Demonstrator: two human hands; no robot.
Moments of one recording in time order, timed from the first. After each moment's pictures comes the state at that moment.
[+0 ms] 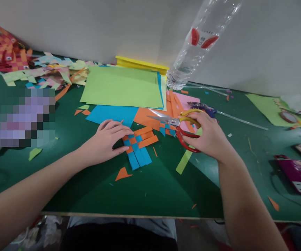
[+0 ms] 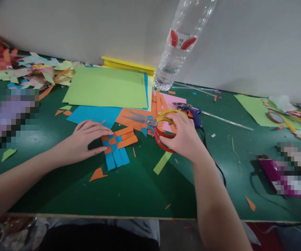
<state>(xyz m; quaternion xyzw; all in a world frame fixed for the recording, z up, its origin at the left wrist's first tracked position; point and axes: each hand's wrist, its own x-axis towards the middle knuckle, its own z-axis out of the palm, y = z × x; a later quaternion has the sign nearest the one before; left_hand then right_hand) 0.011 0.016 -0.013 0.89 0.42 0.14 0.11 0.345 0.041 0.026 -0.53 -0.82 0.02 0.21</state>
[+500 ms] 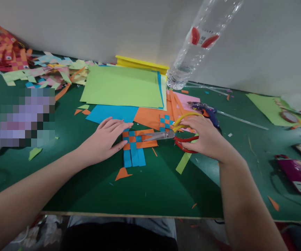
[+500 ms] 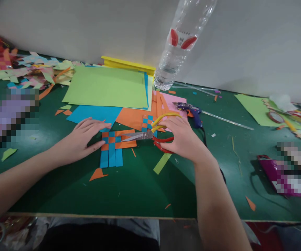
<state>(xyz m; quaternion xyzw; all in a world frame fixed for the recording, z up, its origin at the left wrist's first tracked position) 0.013 0.016 -0.012 0.88 0.44 0.15 0.09 0.351 0.045 0.026 -0.44 -0.89 0.04 0.14</state>
